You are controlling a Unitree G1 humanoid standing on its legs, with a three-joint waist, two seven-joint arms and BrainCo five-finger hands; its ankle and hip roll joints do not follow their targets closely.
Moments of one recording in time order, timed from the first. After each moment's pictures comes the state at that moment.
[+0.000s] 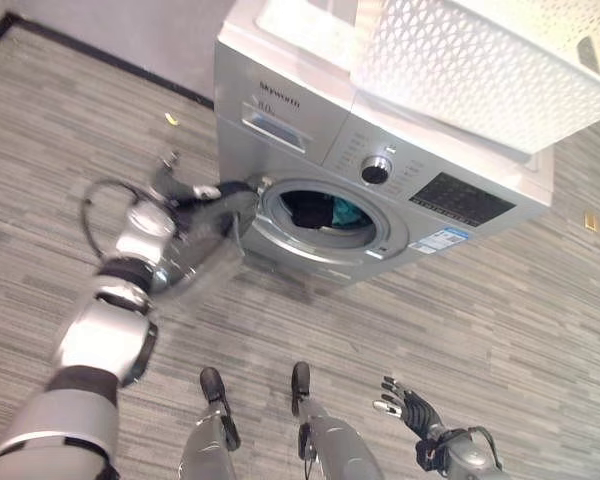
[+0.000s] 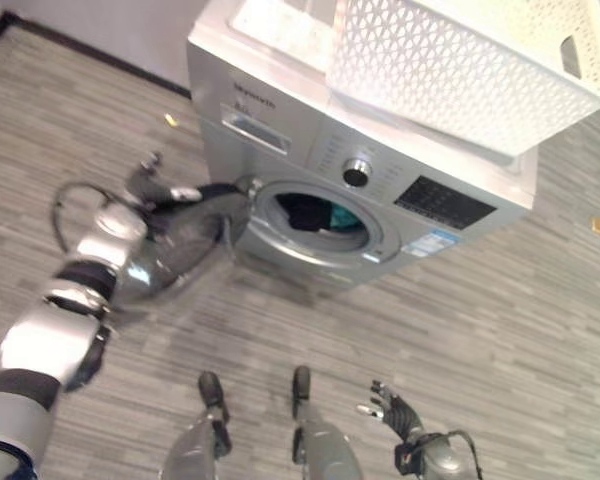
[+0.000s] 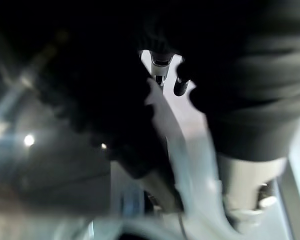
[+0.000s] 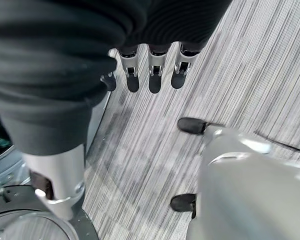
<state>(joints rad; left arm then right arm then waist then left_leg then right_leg) -0.98 0.41 -0.35 1.18 -0.16 -0.06 0.10 0.15 -0.43 0.37 0.61 0.49 -0.06 0.15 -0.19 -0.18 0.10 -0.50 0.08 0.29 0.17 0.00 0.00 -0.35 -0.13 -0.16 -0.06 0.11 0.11</state>
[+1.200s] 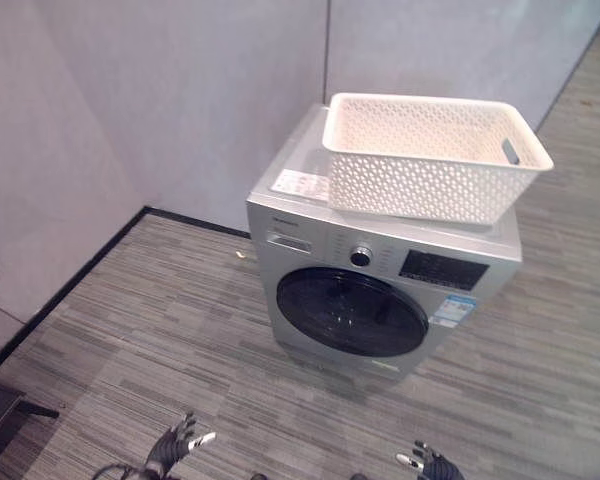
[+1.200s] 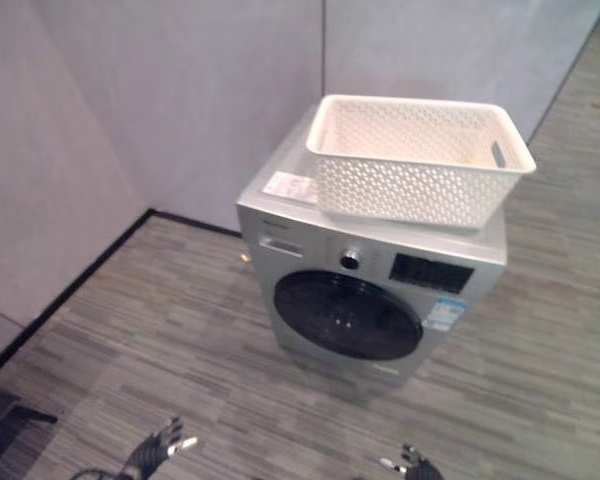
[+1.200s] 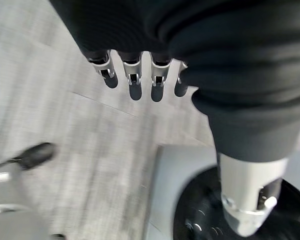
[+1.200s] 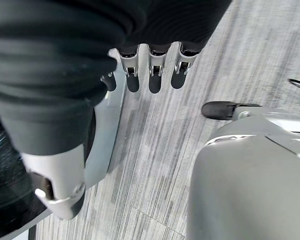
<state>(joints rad) 0.18 0.36 -0.16 0.98 -0.35 -0.20 -0.14 0.16 -0.27 0.13 1.05 0.37 -0.09 0.15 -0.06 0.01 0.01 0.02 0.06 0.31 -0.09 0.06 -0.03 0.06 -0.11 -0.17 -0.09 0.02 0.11</state>
